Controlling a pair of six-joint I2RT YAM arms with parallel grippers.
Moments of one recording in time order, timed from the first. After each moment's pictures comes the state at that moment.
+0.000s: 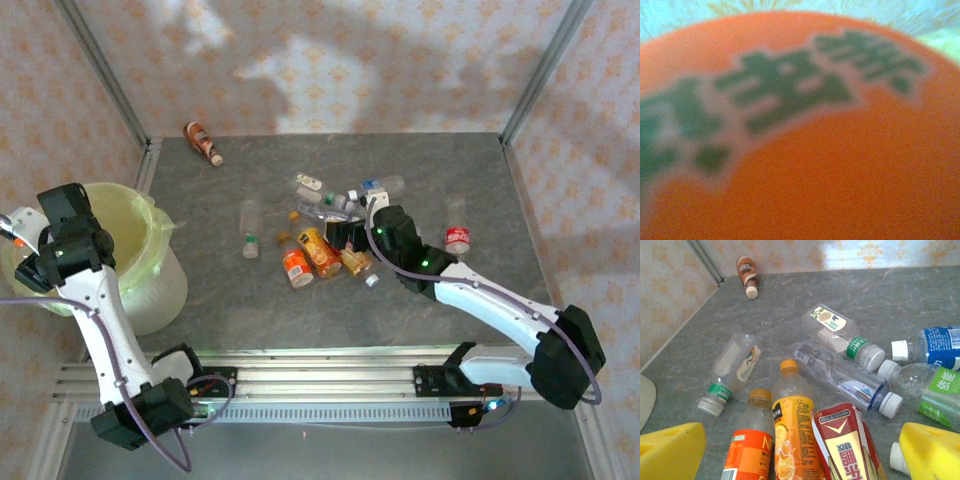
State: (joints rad) left arm 0.60 1.02 1.30 -1.14 -0.73 -0.36; right arm 0.73 1.20 0.82 -0.06 0.13 0.38
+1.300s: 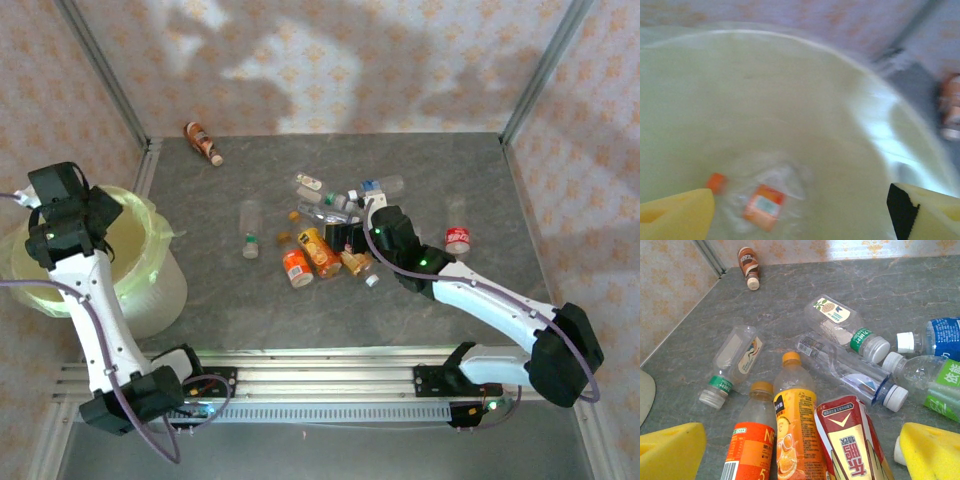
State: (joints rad) left arm 0.51 1.09 1.48 -1.13 -0.20 -0.47; right arm 0.73 1.21 0.82 -0.07 0.11 0.39
